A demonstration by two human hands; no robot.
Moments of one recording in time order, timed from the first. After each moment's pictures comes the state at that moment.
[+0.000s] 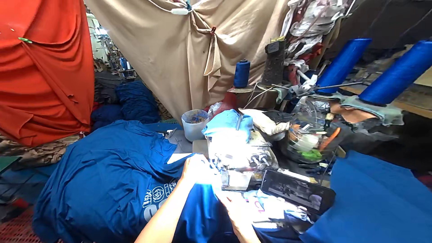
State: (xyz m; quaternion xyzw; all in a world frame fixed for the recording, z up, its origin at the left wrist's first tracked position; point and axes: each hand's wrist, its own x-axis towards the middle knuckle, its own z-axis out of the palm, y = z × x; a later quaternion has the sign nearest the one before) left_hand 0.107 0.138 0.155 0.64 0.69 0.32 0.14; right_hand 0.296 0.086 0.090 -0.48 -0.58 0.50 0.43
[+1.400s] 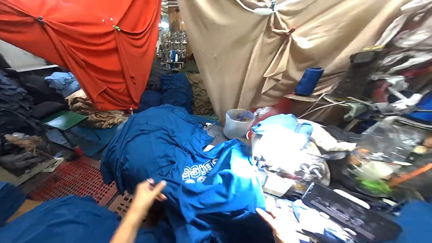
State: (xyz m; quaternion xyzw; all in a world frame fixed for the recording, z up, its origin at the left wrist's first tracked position) left_hand -0.011 -0.159 0.130 0.27 0.71 0.61 0.23; right_hand 0.354 0.069 0.058 -0.39 -0.62 0.55 0.39
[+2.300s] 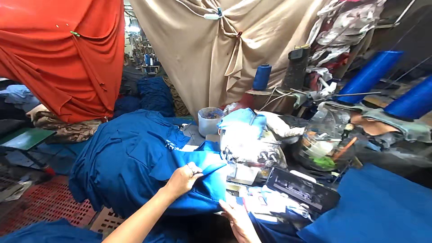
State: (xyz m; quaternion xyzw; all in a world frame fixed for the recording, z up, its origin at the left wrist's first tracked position) left_hand 0.074 0.000 0.155 0.74 0.55 0.39 0.03; right_hand 0.315 0.036 0.064 -0.35 -0.45 0.72 0.40
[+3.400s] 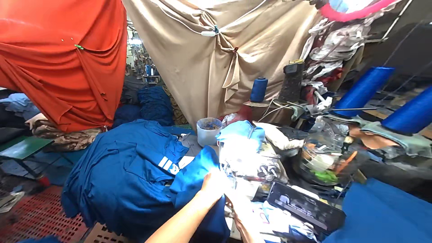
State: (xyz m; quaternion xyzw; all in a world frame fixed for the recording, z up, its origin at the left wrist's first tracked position) left_hand 0.166 0.093 0.185 0.64 0.71 0.22 0.19; right_hand 0.290 0.105 0.100 -0.46 -0.52 0.57 0.43
